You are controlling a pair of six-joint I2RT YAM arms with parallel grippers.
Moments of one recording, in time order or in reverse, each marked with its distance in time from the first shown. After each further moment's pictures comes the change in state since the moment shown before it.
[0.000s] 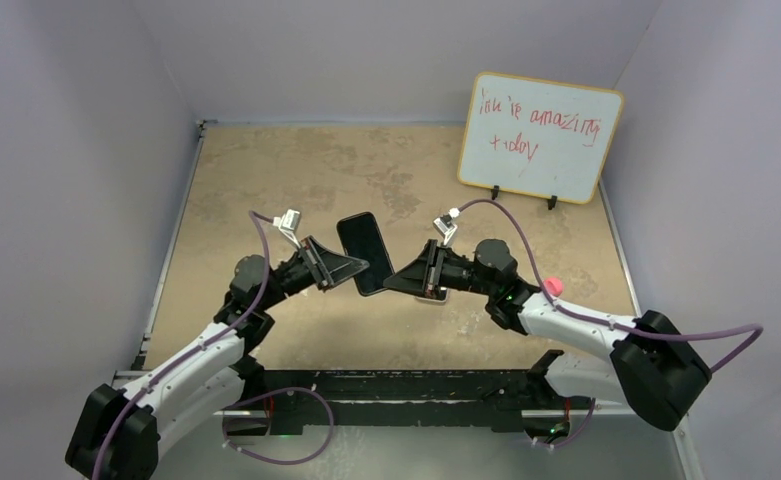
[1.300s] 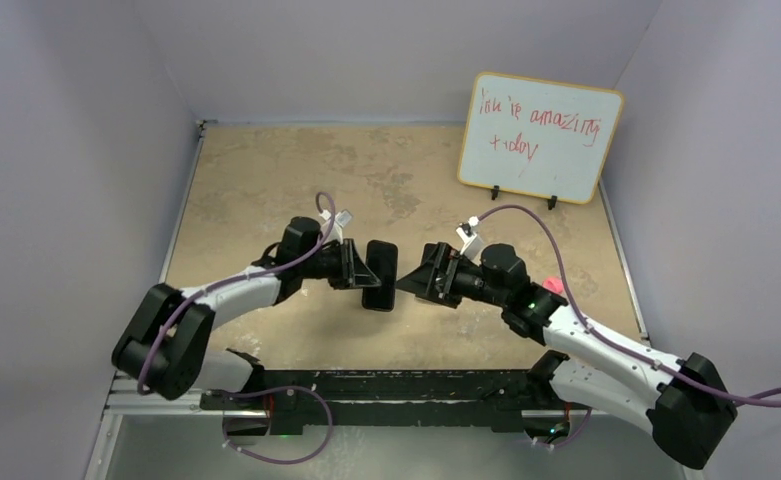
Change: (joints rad) left arm 0.016 0.494 0.237 -0.378 0.142 0.459; right arm 0.002 -0.230 0.021 -0.537 0.247 -0.168
